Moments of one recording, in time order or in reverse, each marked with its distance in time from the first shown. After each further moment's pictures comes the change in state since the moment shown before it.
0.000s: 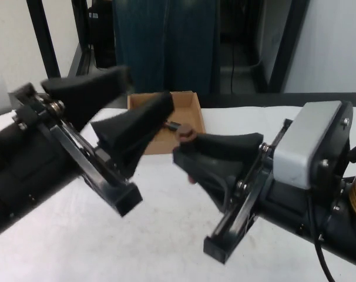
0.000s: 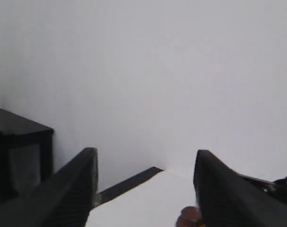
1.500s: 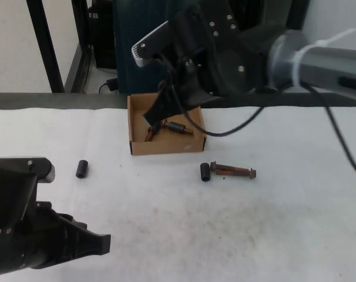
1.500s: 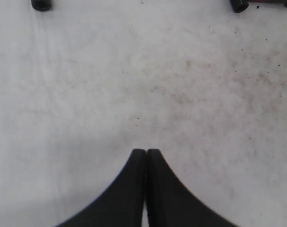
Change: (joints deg) left arm 10.4 10.9 -2.5 52.8 -7.9 -13.7; right arm -15.5 50.8 -65.6 56.1 10.8 -10.6
